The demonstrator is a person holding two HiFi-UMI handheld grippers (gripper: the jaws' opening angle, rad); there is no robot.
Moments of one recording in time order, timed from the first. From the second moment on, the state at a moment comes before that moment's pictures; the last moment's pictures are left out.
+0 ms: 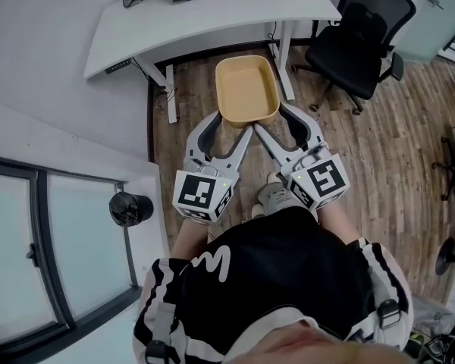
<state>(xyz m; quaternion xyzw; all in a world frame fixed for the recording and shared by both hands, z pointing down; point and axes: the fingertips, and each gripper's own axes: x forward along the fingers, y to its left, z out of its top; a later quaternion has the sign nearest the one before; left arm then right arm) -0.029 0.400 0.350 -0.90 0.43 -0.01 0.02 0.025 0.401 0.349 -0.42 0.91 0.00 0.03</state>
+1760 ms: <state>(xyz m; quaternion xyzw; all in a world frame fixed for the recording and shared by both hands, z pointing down) -0.008 0.253 0.350 -0.90 0.44 -0.01 0.02 0.048 0.253 0.350 -0.42 0.91 -0.01 0.04</state>
